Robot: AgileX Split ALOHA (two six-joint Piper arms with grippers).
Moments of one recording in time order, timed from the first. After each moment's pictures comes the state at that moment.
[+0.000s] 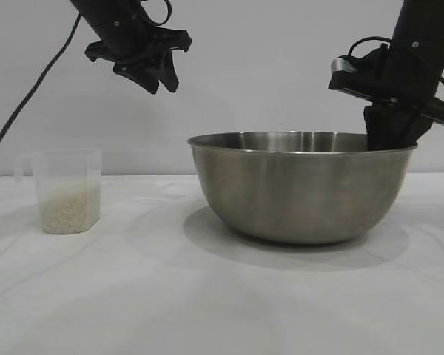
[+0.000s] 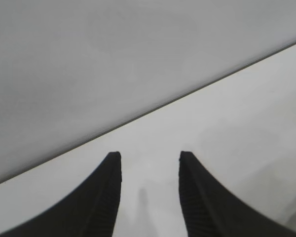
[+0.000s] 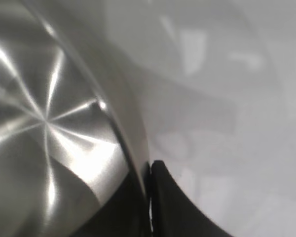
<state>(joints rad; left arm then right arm) -0.30 2.15 -1.74 -0.51 0.31 0.55 0.17 2.15 -1.62 0.38 1.14 -0.27</state>
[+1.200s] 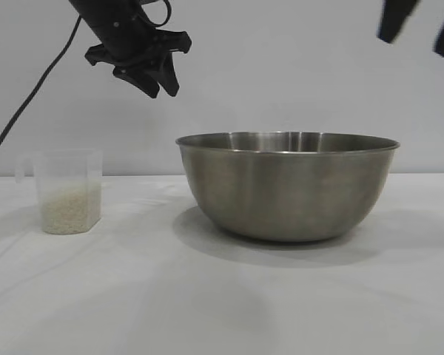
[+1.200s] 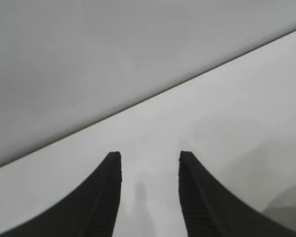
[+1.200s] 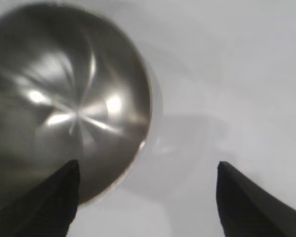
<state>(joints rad) -0.30 2.10 -1.74 -0.49 0.38 0.53 0.15 1.10 -0.77 0.35 0.69 -0.45</state>
